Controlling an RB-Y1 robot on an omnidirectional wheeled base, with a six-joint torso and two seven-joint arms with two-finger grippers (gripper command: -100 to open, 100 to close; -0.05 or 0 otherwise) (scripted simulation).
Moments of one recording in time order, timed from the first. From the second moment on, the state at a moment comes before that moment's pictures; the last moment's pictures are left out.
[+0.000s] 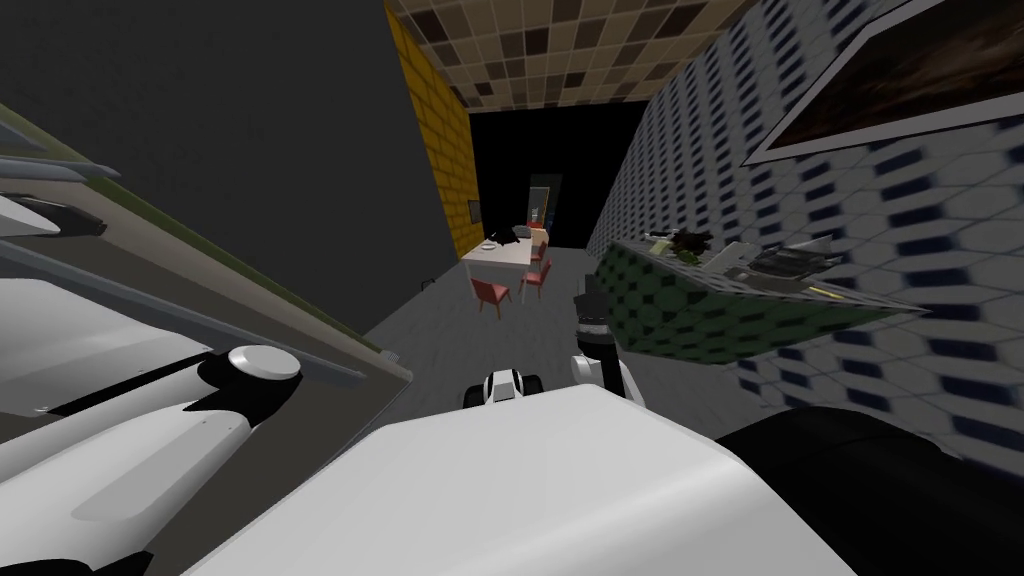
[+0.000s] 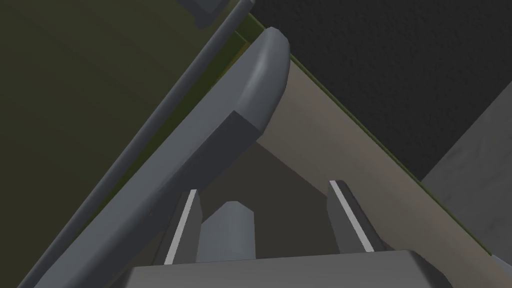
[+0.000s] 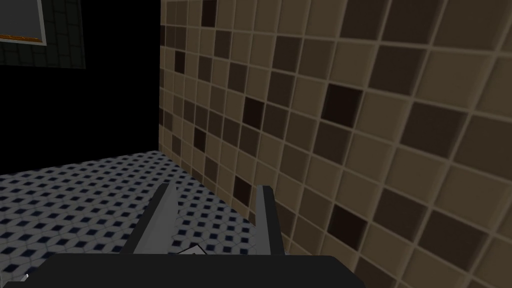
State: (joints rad) left arm -0.76 0.85 0.82 -1.55 -0.12 1.09 0.81; right arm 0.49 0.02 -0.06 -2.25 0.10 -0.49 0.02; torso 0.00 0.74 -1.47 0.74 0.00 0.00
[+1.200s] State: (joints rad) left arm -0.80 0.81 0.75 -1.56 0.04 1.11 0.76; right arm 0.49 0.02 -0.06 -2.25 0.10 -0.49 0.02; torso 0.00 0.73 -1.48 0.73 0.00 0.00
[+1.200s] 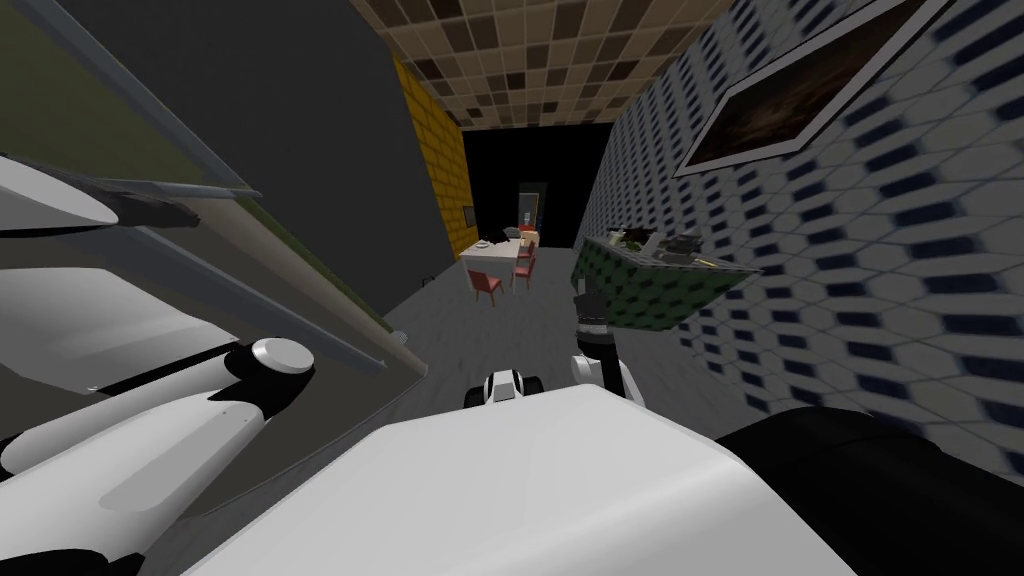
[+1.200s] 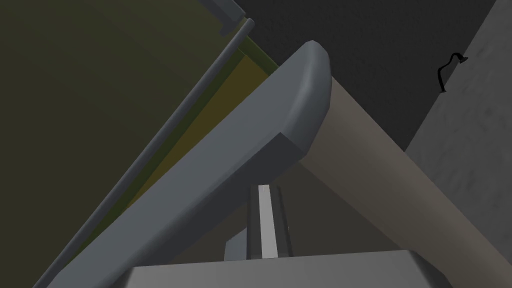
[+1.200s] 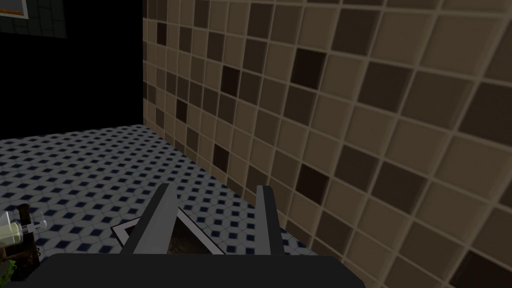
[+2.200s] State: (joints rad) left arm -0.80 0.77 0.71 -1.57 0.12 1.13 0.73; right arm 0.49 0.02 -0.06 -2.25 0.10 -0.49 0.02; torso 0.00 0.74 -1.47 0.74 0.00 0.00
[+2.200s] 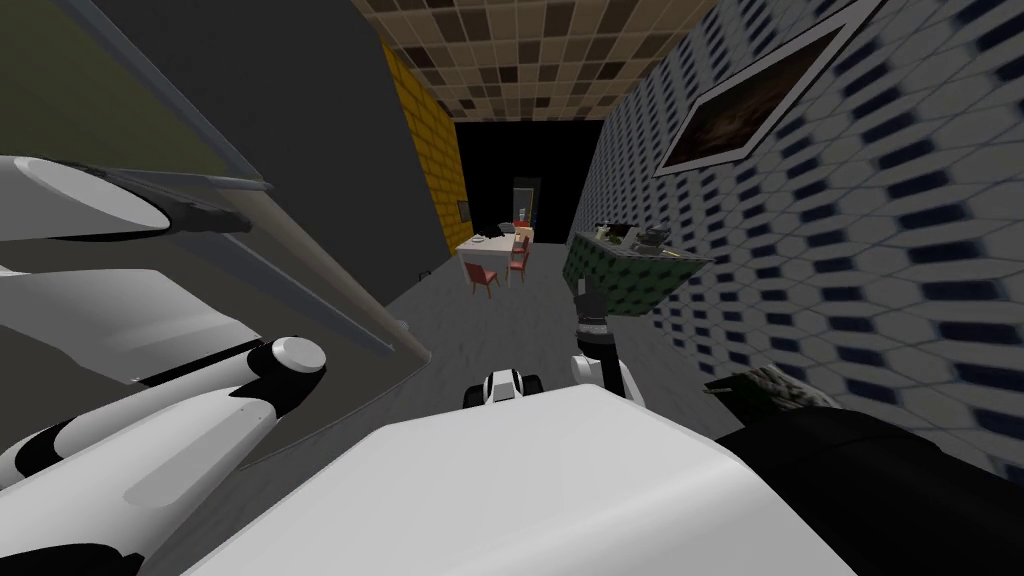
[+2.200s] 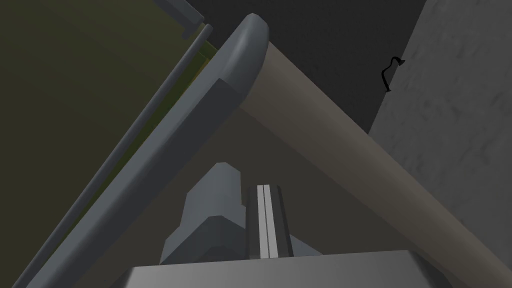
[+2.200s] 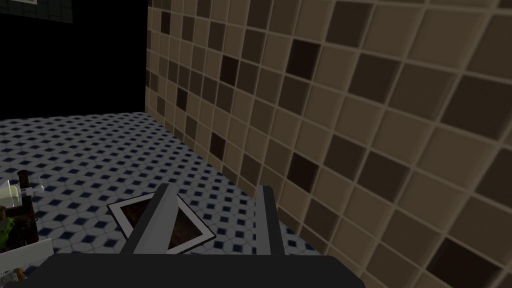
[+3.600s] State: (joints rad) left arm -0.83 0.74 0.66 -1.61 0.22 1.18 0.71; right arm 0.49 0.02 -0.06 -2.25 0.10 -0.49 0.02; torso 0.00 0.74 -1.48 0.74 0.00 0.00
